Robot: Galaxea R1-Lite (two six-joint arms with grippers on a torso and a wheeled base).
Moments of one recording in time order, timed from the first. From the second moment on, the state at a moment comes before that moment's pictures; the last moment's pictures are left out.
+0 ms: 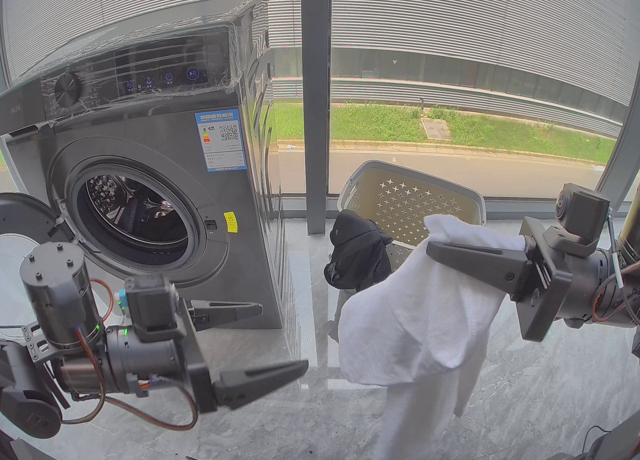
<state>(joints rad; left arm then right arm) -0.59 1.45 -0.38 -0.87 -0.48 -0.17 0.69 1.39 -0.56 -0.87 0.45 0.25</state>
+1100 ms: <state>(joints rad) -0.56 1.66 -0.36 -1.23 -0.54 -0.02 0.87 1.44 -0.52 -0.85 0.58 0.26</state>
